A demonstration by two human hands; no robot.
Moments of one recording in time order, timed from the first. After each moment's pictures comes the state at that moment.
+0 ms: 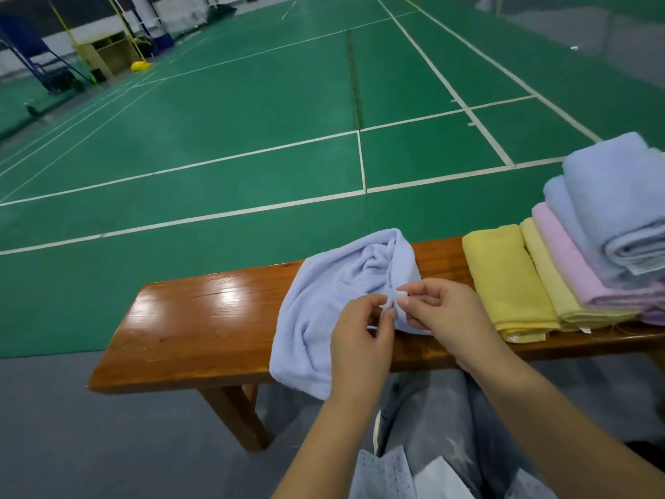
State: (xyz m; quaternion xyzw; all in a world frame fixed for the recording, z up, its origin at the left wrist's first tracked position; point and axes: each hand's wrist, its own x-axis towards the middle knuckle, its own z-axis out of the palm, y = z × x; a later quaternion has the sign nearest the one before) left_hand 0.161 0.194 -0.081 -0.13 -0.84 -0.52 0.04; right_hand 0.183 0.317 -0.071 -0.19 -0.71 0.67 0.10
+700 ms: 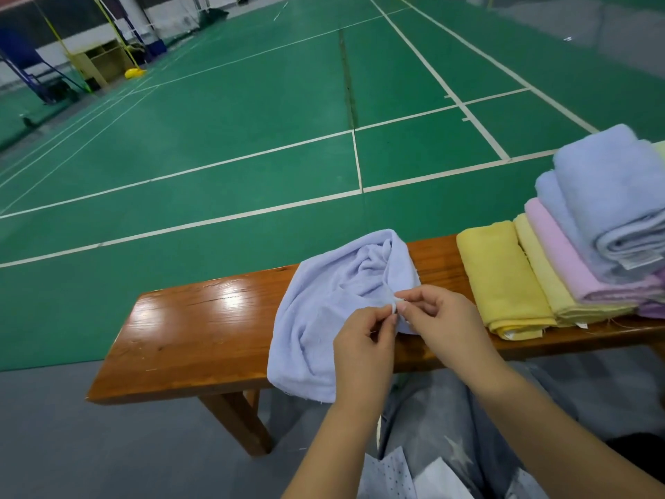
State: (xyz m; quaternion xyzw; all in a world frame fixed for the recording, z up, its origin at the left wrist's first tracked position) left_hand 0.163 0.203 -0.095 -0.14 -0.84 -0.53 0.02; right_hand 0.192 0.320 -0.079 -0.19 -0.77 0.59 0.12
